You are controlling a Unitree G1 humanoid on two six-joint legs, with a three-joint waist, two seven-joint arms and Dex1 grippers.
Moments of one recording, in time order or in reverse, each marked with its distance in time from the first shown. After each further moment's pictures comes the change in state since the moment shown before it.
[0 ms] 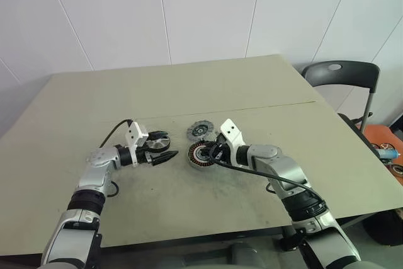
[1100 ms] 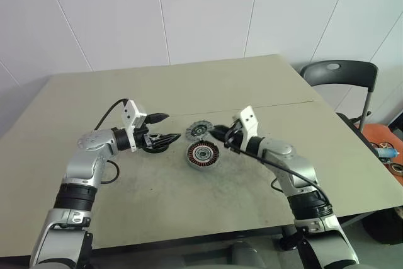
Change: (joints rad) left arm 0.008 0.075 0.007 -0.326 -0.068 0.304 0.078; right arm 0.026 0.014 -0.103 -0.016 0.053 -0.102 -0.023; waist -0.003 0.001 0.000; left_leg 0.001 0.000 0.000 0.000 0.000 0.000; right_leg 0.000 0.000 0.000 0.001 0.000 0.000
